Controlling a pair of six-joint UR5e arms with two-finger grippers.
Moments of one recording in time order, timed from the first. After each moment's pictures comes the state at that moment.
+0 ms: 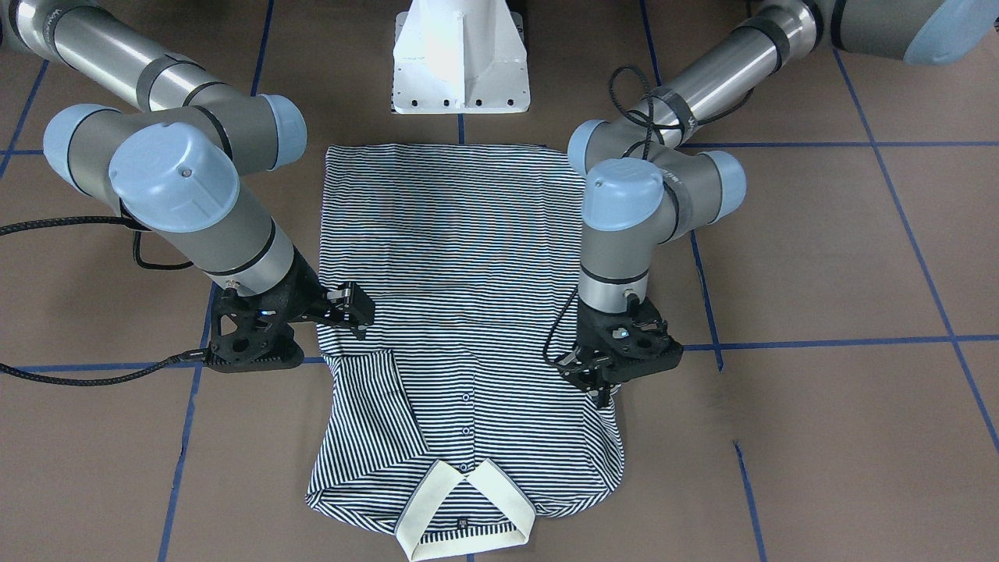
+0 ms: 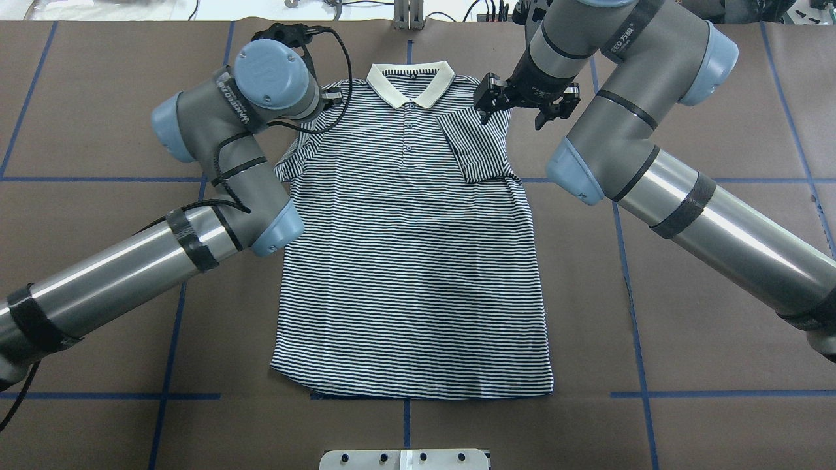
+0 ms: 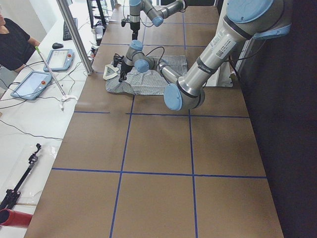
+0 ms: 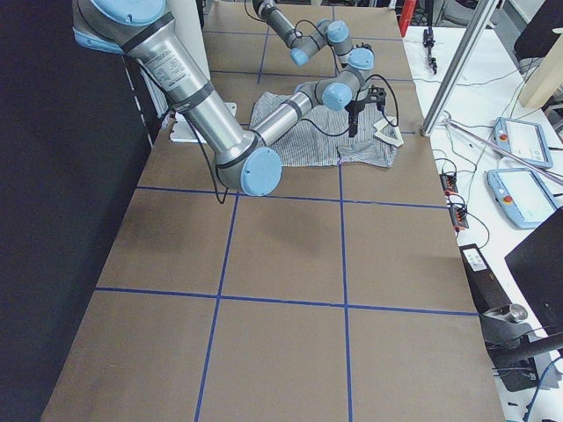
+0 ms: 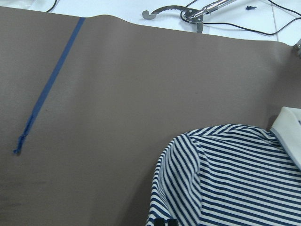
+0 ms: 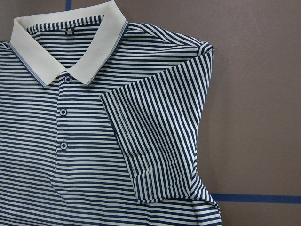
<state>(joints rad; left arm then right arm) -0.73 -2.43 -1.21 -1.93 -1.59 -1.32 0.87 -0.84 1.47 -1.44 2.15 1.00</state>
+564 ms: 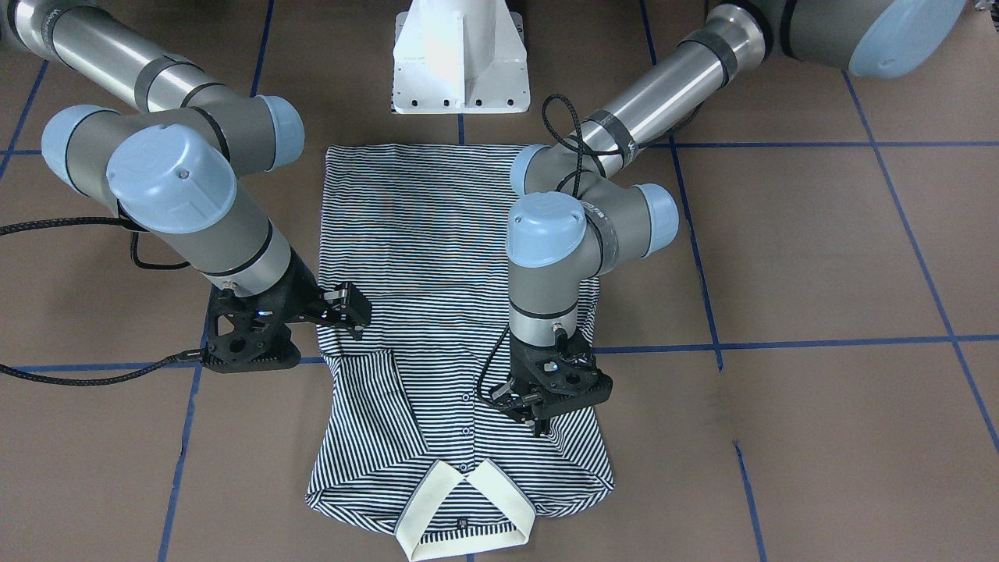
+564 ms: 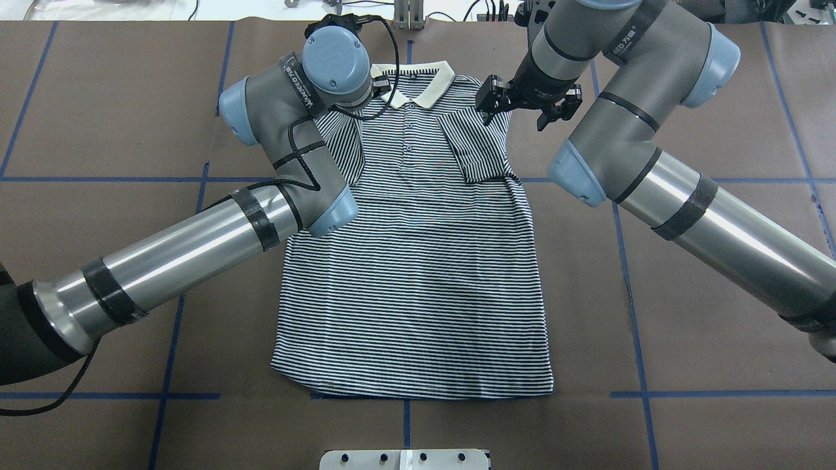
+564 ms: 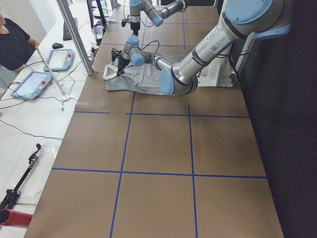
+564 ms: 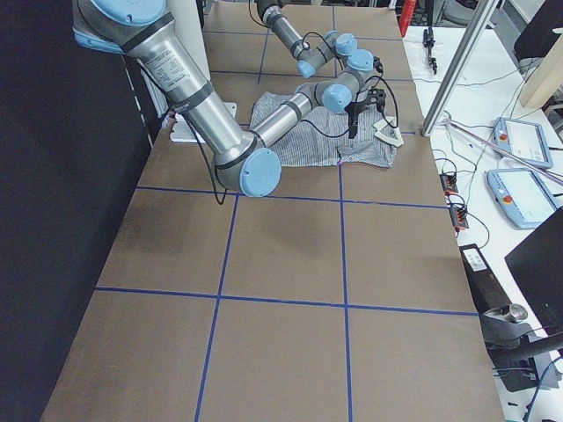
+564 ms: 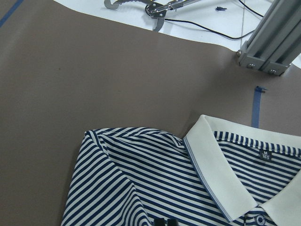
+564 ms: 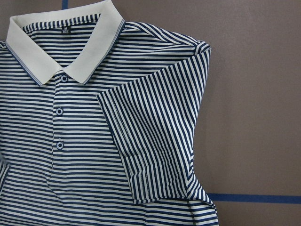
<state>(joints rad) -0.71 -2.58 -0.98 -2.04 -1.57 -1.35 0.87 -0.84 1.47 -1.44 2.15 0.99</state>
